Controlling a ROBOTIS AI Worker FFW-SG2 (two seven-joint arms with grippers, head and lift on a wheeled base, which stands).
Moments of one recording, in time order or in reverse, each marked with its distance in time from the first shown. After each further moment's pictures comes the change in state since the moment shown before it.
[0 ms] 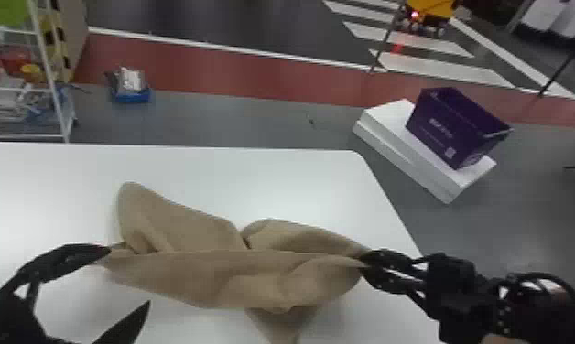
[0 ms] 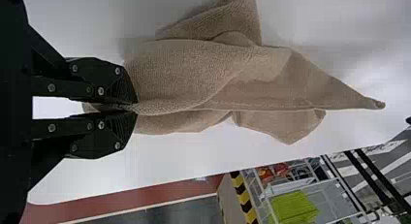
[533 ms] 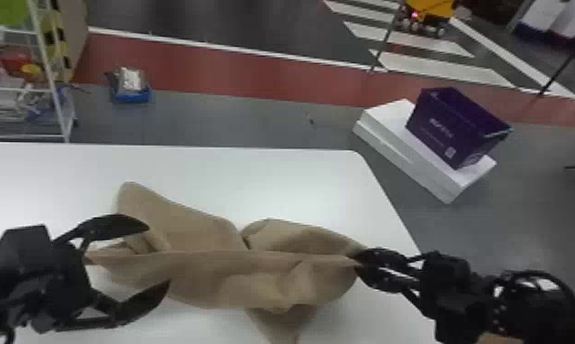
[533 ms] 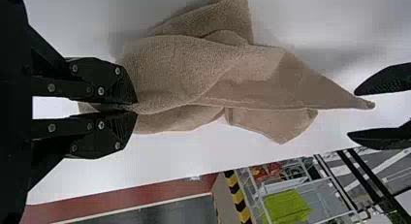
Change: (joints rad) left arm -0.241 0.000 -0.067 0.128 -0.263 0.029 -0.150; right arm -0.005 0.000 0.019 -0.005 -0.003 0.000 0.000
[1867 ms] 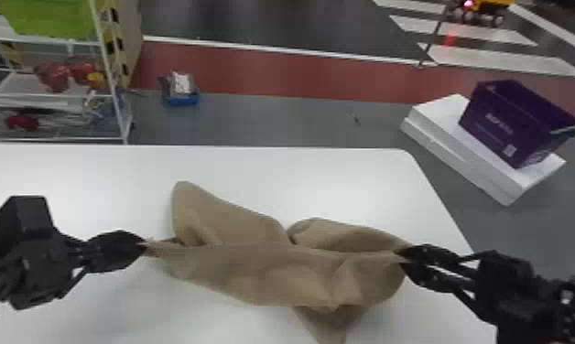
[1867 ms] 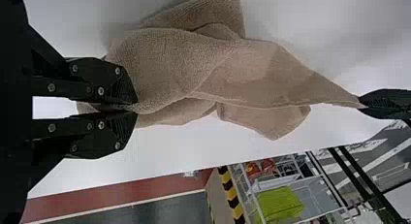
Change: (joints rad) left arm -0.060 0.000 0.203 -0.044 -0.176 0.094 -0.174; right arm -0.009 -0.008 0.014 -0.003 -0.021 -0.002 -0.013
